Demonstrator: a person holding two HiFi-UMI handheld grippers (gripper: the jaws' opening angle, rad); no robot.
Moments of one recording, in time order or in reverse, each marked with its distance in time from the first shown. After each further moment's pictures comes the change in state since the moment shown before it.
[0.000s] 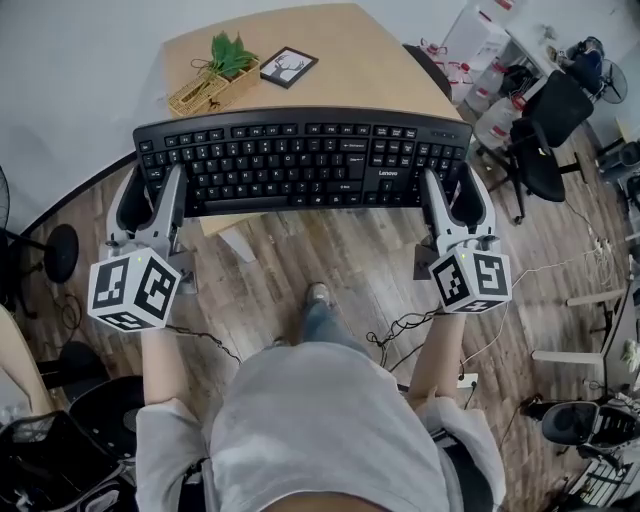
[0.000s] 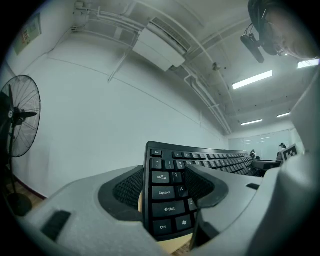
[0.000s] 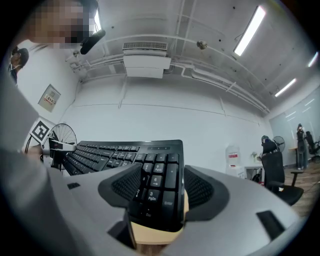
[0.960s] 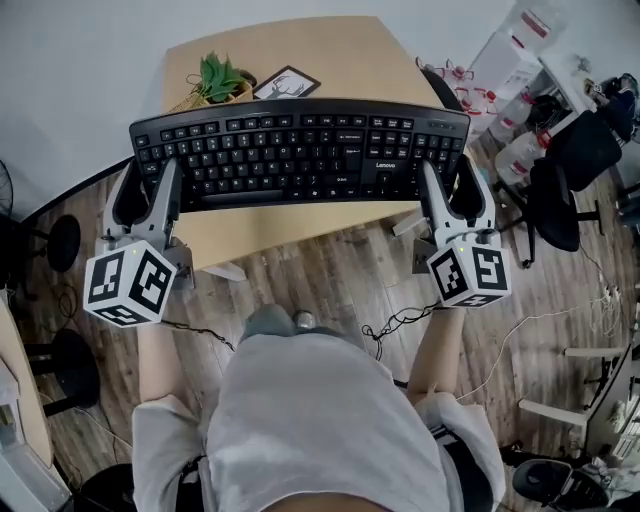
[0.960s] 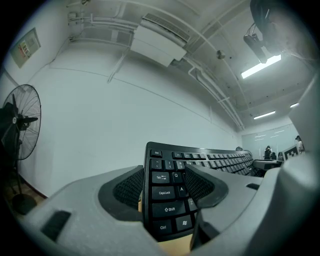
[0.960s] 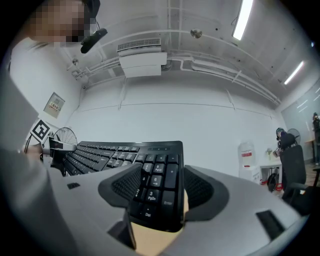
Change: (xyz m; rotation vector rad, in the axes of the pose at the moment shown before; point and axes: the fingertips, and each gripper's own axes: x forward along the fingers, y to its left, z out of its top) left arm 0.156 -0.039 0.001 0.023 0.000 0.143; right arm 0.167 -0.118 -0.016 0.031 -0.011 0.130
